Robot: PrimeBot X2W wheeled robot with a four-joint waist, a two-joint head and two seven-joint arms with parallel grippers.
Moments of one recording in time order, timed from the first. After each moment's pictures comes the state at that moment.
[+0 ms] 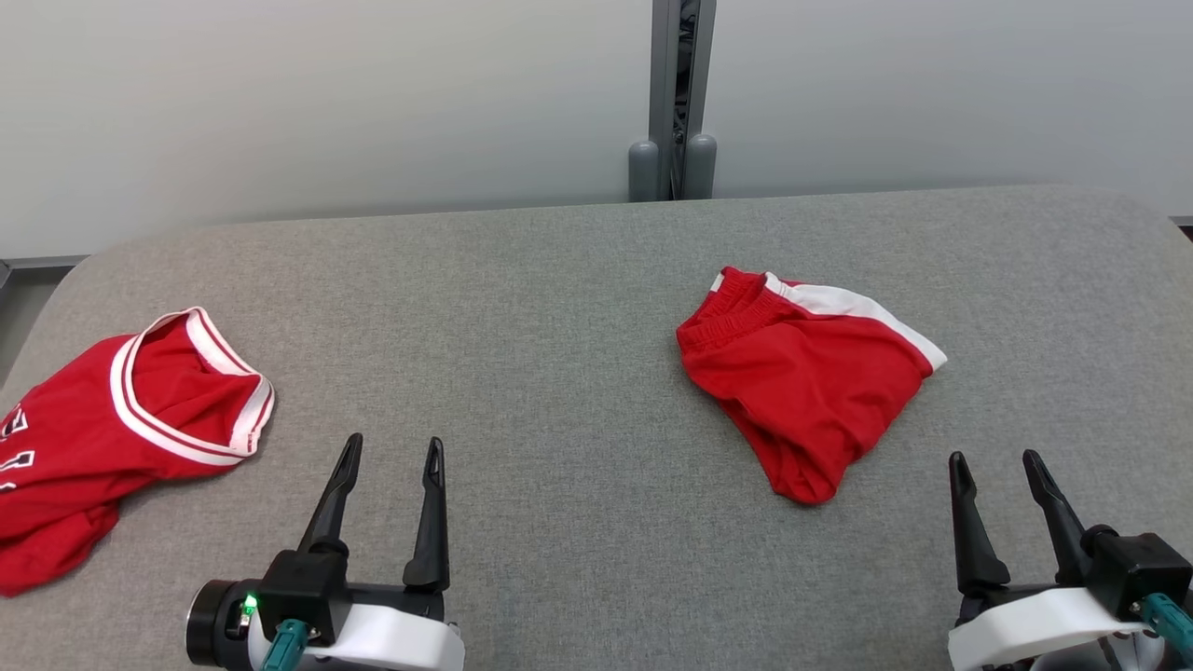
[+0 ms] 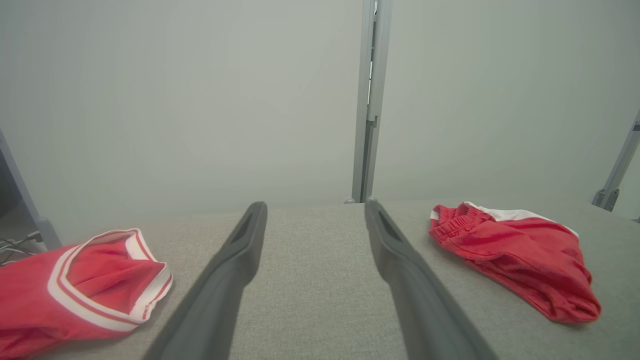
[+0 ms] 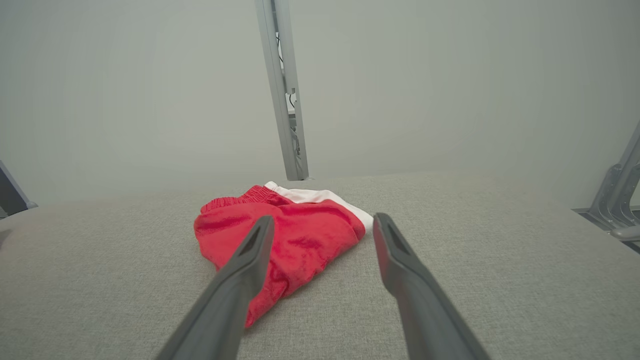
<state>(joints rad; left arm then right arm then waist) 0.00 0.05 -0.21 0.09 -0.16 0.11 -0.26 -0.03 -0.06 0.01 0.24 0.19 0.13 -0.26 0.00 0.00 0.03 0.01</state>
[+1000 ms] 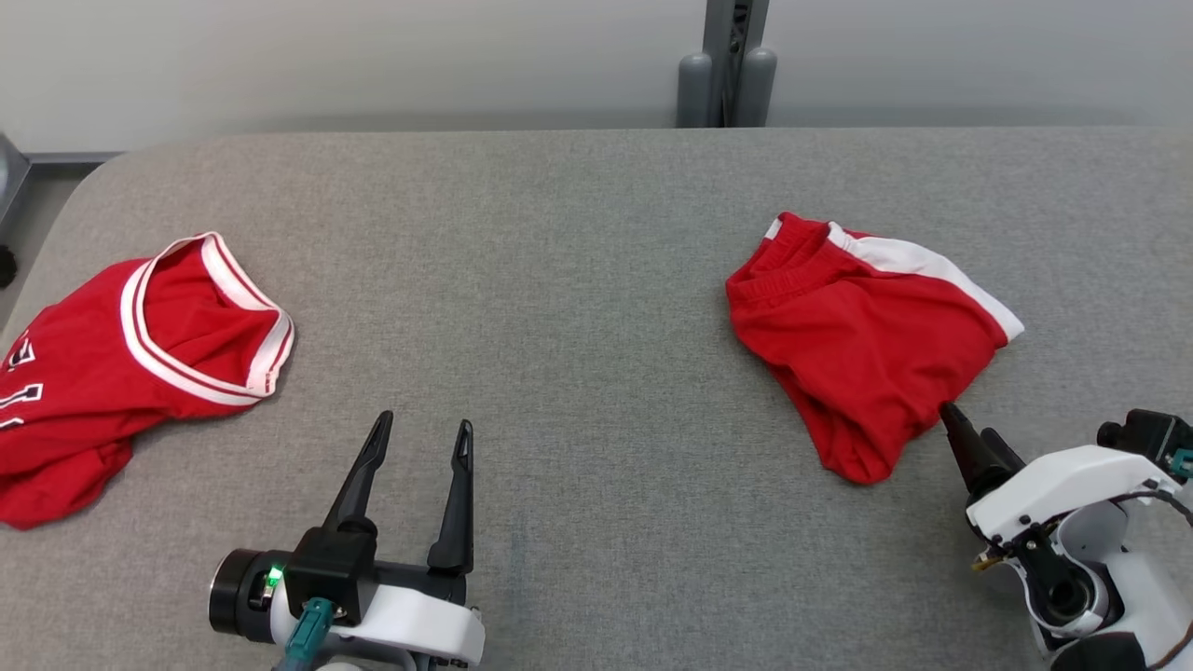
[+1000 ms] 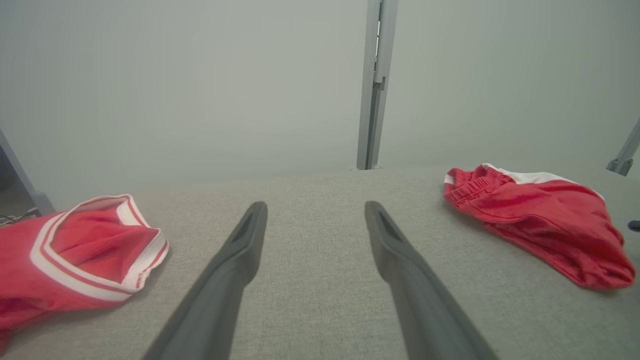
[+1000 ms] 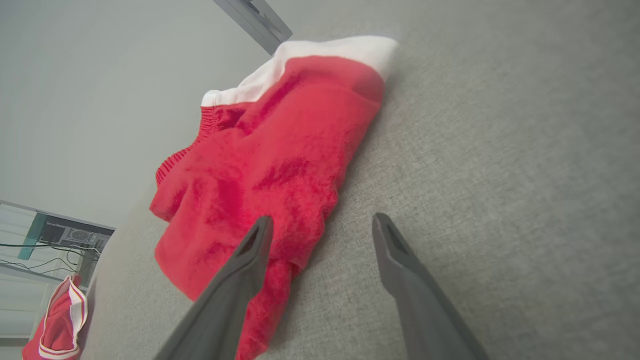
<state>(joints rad) -0.05 0.05 -0.25 0.11 -0.14 0.09 -0.26 -0.34 -0.13 0.03 0.60 0.86 0.13 0.13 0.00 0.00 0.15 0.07</state>
